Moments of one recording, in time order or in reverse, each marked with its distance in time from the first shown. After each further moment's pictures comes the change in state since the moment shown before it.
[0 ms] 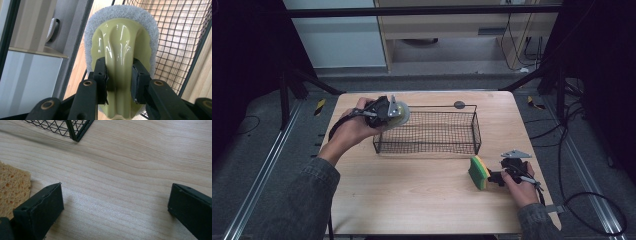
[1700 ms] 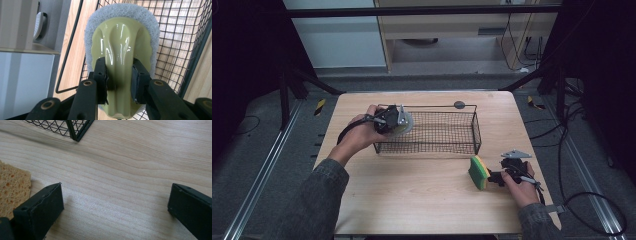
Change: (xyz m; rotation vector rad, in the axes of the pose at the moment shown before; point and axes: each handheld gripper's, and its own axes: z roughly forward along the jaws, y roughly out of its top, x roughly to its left) left arm -0.019 0.003 0.040 0.079 -0.060 0.062; right arm 0.000 0.000 0.000 0.001 0.001 0.000
